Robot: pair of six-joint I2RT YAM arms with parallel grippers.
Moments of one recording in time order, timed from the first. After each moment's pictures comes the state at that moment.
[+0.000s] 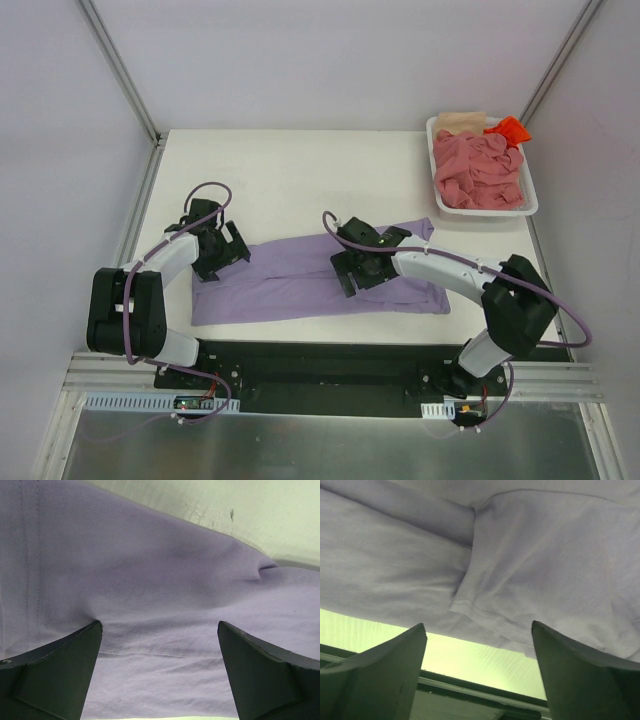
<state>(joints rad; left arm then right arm) -0.08 1.43 0.76 -0.52 0.05 -0.63 0.88 1.59 1.08 -0.77 0.17 0.38</state>
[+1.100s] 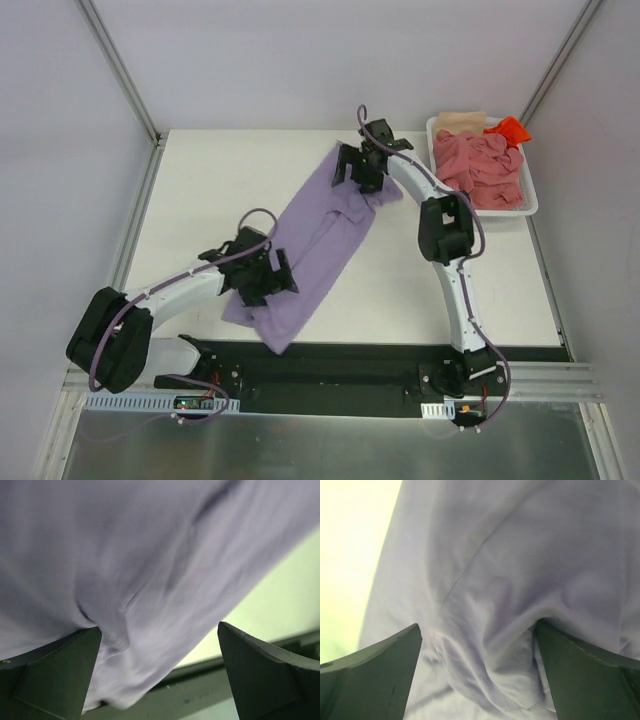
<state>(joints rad) -0.43 1.27 0.61 -0.46 0.17 -0.83 0.37 2.39 2.06 -0.73 -0.25 0.47</state>
